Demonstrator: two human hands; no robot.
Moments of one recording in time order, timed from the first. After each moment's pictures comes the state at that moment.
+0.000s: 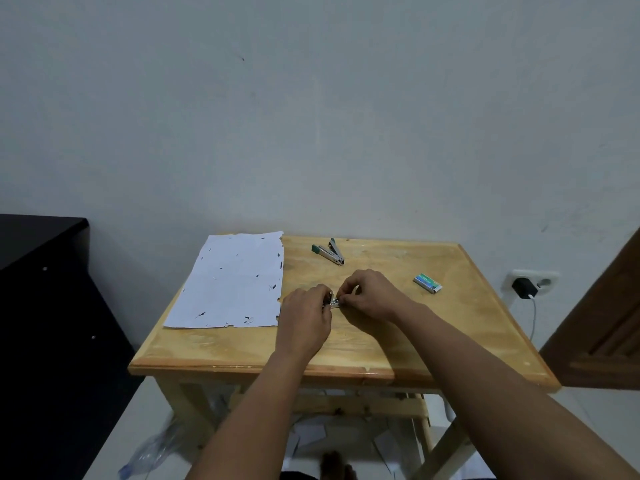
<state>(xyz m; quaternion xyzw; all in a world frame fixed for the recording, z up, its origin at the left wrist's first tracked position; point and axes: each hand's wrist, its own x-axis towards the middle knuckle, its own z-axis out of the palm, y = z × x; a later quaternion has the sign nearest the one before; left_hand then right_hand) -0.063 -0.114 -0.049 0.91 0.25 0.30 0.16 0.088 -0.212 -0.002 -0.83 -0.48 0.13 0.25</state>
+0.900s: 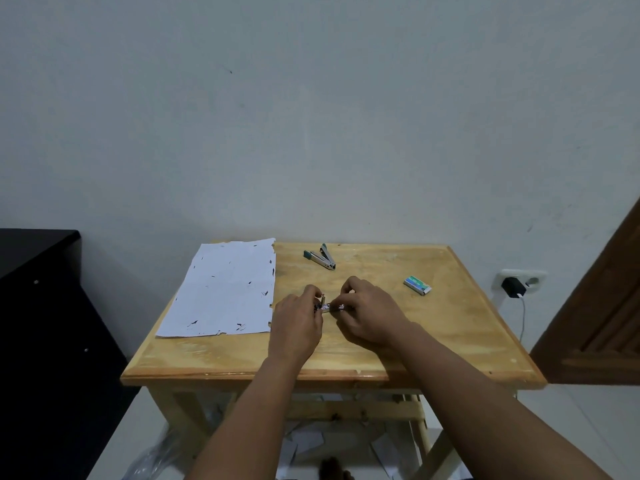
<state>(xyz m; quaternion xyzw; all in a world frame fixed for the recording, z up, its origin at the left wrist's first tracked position) -0.061 -0.114 -0.051 0.91 0.27 0.28 0.17 0.070 -0.239 -0.019 -0.82 -0.55 -0.05 0.14</state>
